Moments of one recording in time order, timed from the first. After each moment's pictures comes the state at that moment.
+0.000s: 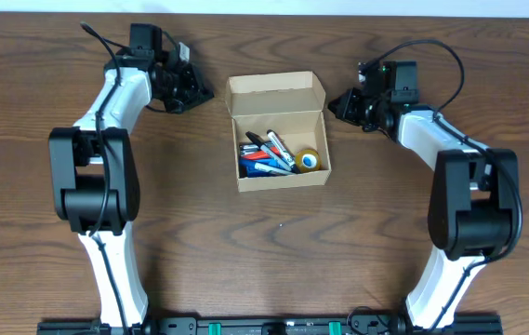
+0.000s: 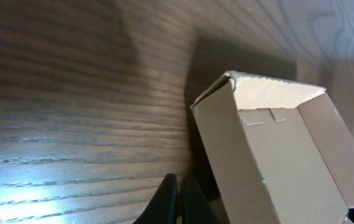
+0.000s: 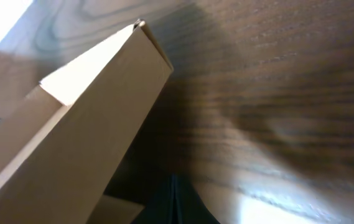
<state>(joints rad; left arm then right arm) -0.04 2.24 1.70 -0.63 0.65 -0.46 0.05 2.05 1.25 -0.10 -0.57 0.47</state>
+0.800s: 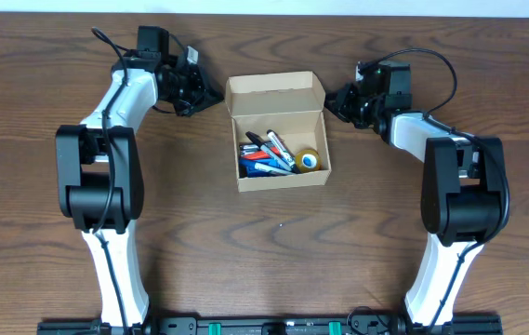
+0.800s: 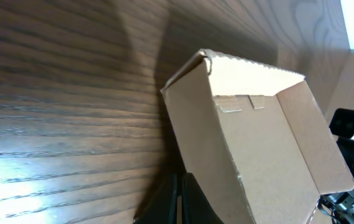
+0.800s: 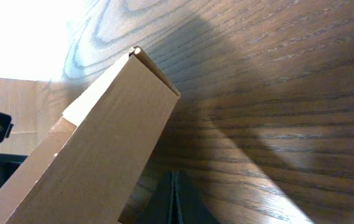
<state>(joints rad) -0.06 2.25 1.70 -0.62 0.73 -0.51 0.06 2.14 1.25 0.09 -0.65 0.67</state>
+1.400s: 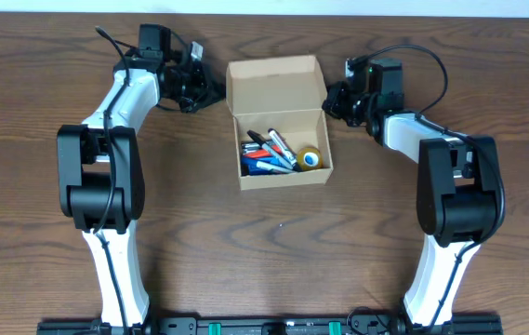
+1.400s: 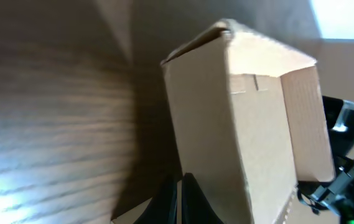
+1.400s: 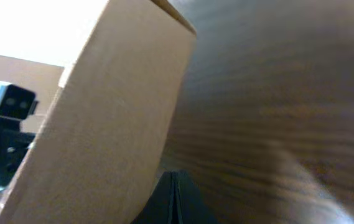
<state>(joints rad) -0.07 2.25 1.70 -0.56 0.83 -0.52 0.09 2.14 1.25 0.19 -0.72 0.68</state>
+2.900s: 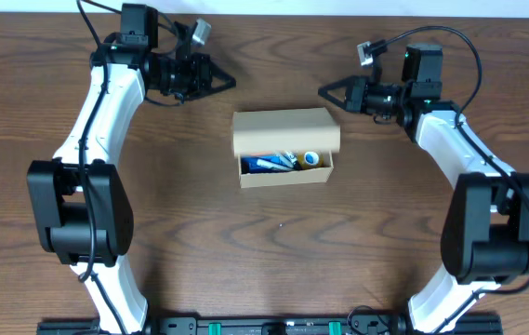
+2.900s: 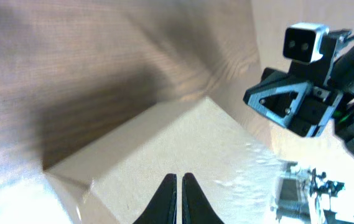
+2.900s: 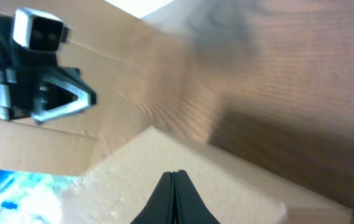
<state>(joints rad) -0.07 2.02 1.70 -0.82 0.98 -0.13 0.02 1.88 1.25 -0.16 -1.03 0.37</state>
